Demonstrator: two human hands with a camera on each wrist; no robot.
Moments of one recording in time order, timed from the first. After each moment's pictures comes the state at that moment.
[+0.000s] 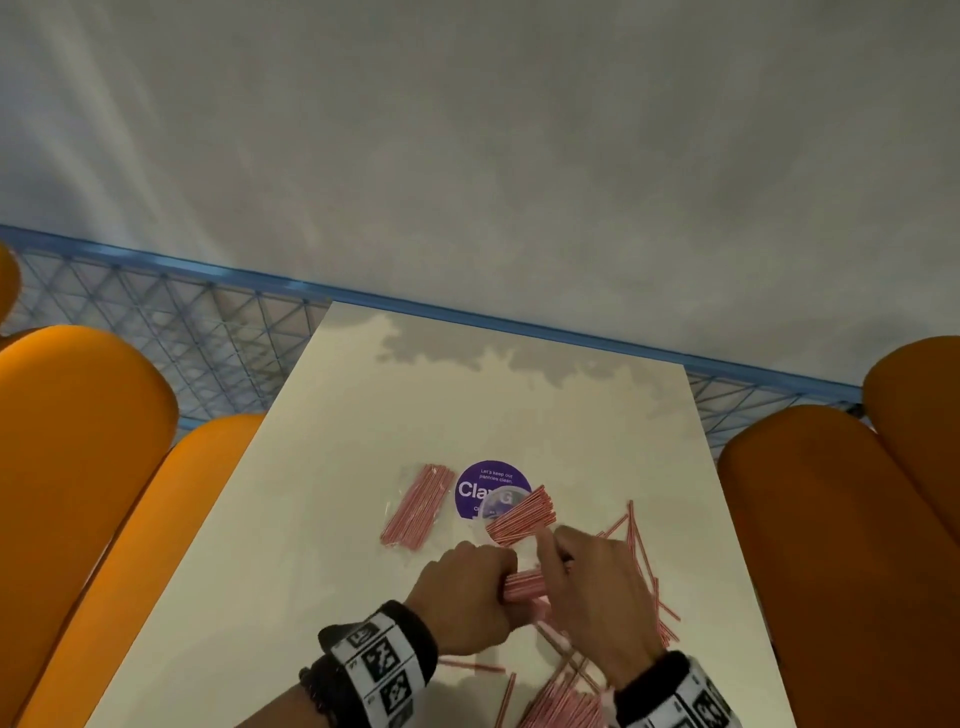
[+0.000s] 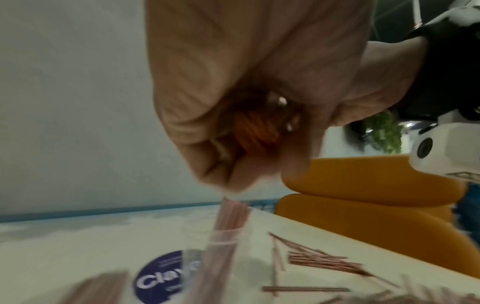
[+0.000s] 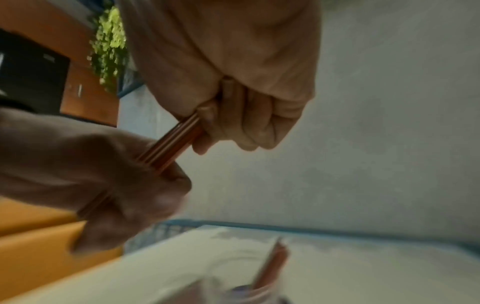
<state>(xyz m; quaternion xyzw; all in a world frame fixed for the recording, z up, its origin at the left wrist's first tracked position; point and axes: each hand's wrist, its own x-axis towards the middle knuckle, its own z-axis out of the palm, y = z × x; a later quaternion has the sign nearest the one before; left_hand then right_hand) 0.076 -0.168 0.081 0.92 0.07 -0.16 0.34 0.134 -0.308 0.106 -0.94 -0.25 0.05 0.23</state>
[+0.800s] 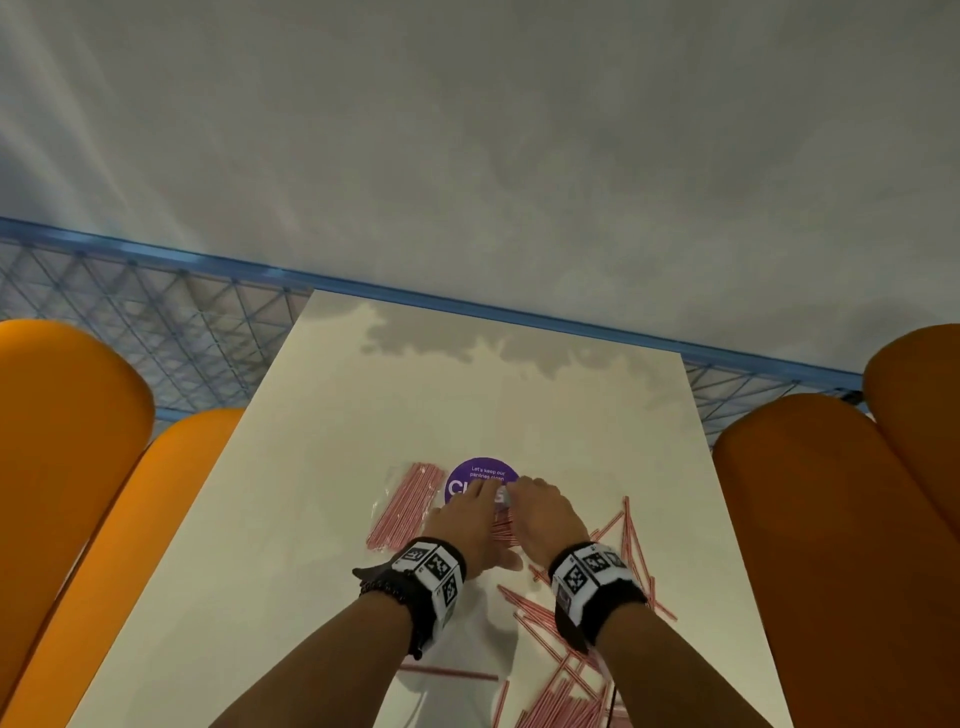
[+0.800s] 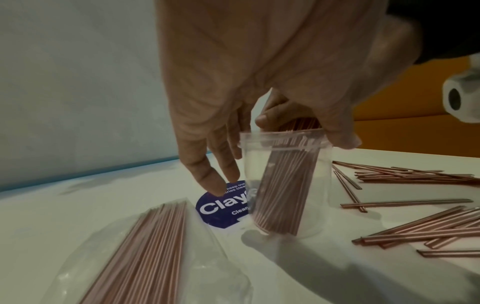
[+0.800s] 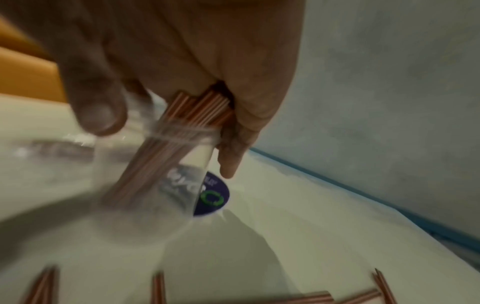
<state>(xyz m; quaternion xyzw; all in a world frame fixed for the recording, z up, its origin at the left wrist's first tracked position) 0.165 -0.147 -0.006 0.93 0.13 -0.17 0.32 0.237 -0.261 -0.006 -0.94 -0.27 0.16 0.09</state>
